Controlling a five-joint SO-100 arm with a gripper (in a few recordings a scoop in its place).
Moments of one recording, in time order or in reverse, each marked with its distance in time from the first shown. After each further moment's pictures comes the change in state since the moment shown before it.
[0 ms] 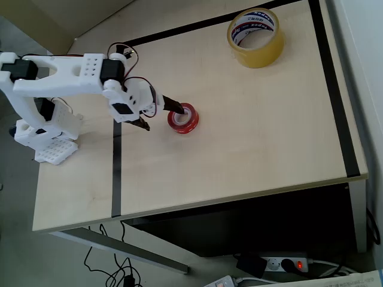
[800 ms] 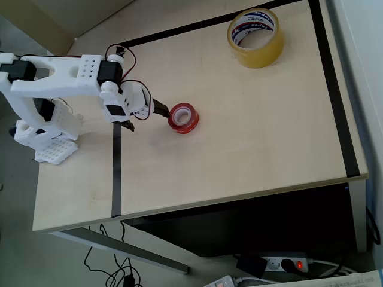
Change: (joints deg) arm 1.1 3.1 1.0 10.0 -1.5
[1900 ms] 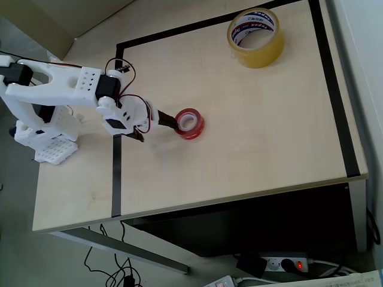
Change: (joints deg) arm 3.3 2.4 7.7 -11.4 -0.2
